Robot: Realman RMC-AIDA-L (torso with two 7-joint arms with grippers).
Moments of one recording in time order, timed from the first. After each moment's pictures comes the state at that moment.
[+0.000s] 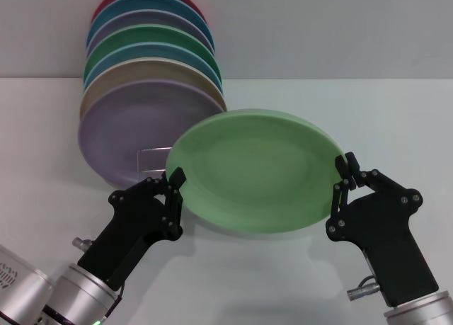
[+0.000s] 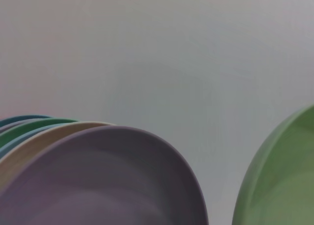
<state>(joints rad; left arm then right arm) -0.32 -2.08 -0.30 -0.44 2.21 1.31 -0.17 0.11 2.09 0.25 0.82 -2.00 -1.43 -0.77</state>
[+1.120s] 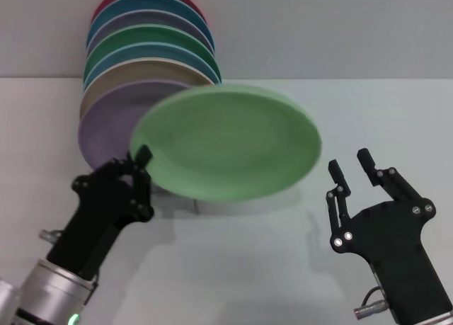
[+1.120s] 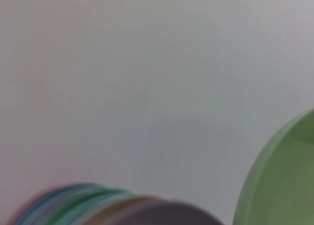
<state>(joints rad) -0.27 -2.07 -0.37 -0.46 2.20 1.44 -0.07 0.11 2.08 0.15 0.81 -2.01 -1.56 -0.77</state>
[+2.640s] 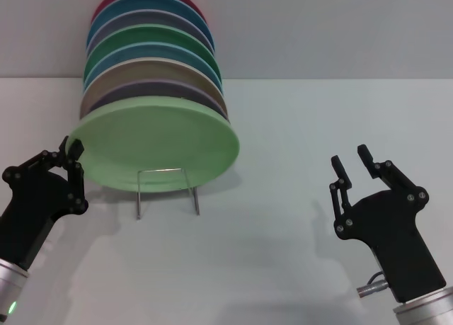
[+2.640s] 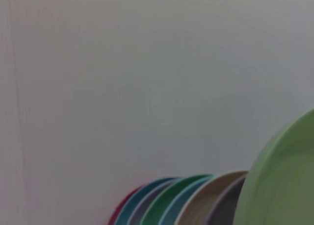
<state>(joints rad) -0.31 -2.07 -0.46 -0.19 2.21 1.49 0.01 0.16 2.08 0.20 0.72 -1.95 -1.48 -0.75</state>
